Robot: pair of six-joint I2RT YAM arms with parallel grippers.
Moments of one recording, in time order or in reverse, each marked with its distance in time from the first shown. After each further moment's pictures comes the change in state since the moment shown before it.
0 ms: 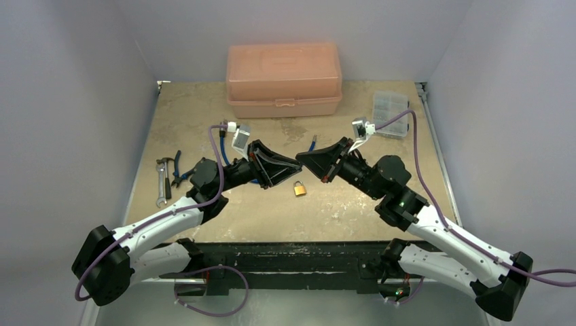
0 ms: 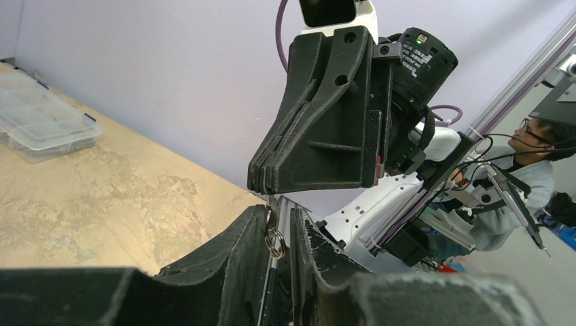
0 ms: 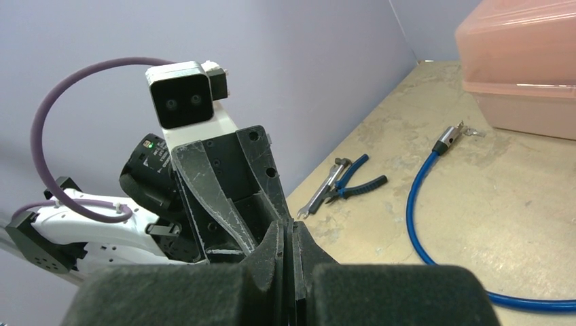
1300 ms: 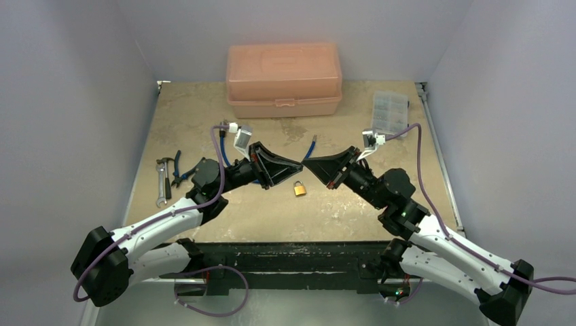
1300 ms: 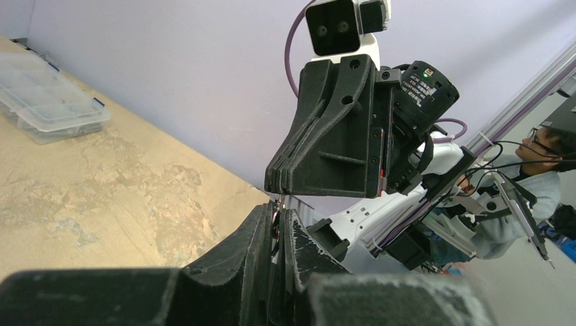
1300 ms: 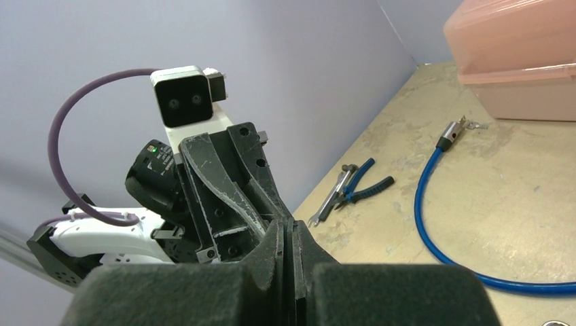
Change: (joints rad) left arm -0.008 -0.014 0.000 -0.064 -0.044 0.000; right arm 0.001 -0.102 -0.147 0.095 0.058 0.090
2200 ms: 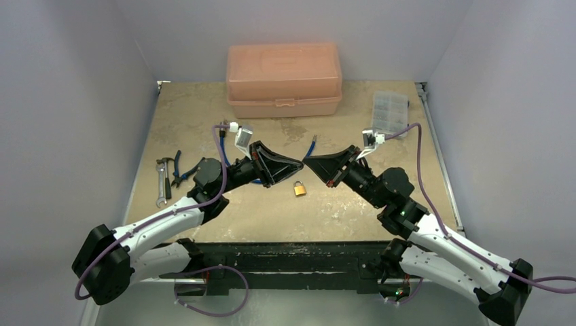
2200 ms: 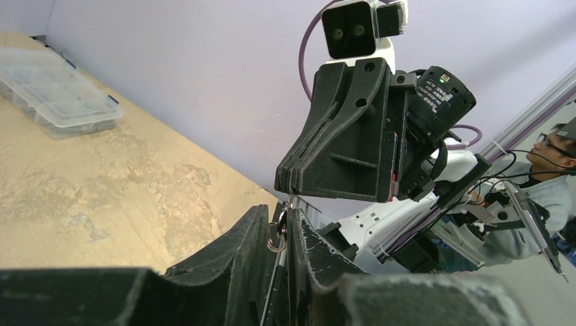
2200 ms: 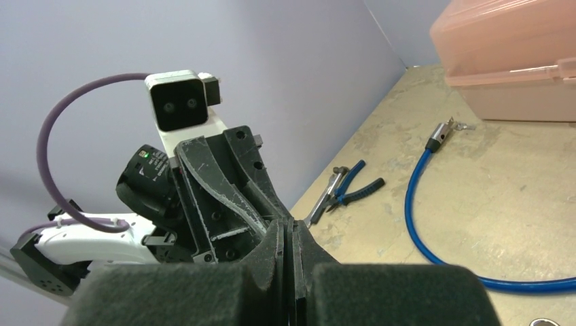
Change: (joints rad) left arm 0.001 0.016 0.000 -0.006 -0.027 0.005; right arm -0.001 0.010 0.000 0.005 0.015 -0.001
